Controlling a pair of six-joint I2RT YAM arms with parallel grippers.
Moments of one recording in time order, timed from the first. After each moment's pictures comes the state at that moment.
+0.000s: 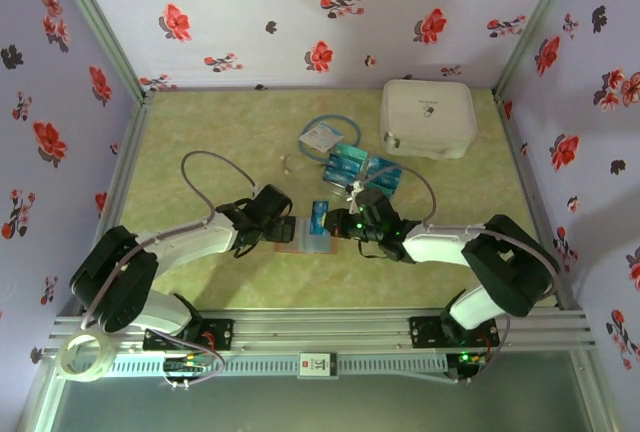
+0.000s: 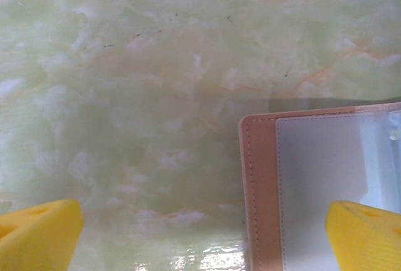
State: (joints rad) left arm -0.79 1.43 0.75 -0.44 -0.32 -0.56; right arm 0.78 1.51 0.54 0.39 -0.27 0.88
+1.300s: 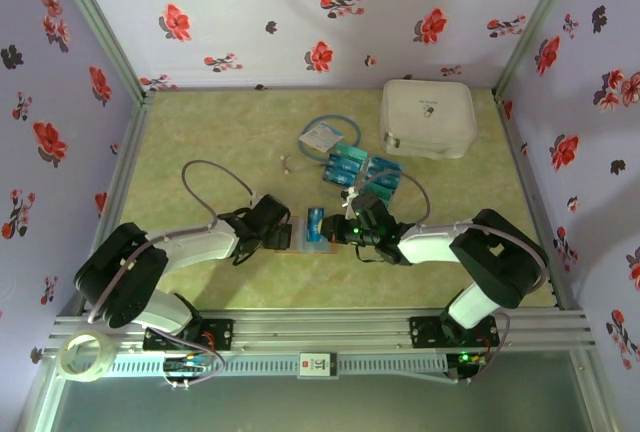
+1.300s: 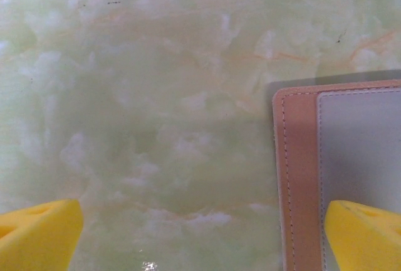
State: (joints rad) left arm -0.79 1.46 0.64 -0.32 -0.34 -0.57; right arm 0.80 1.57 0.52 0.47 -0.31 0.89
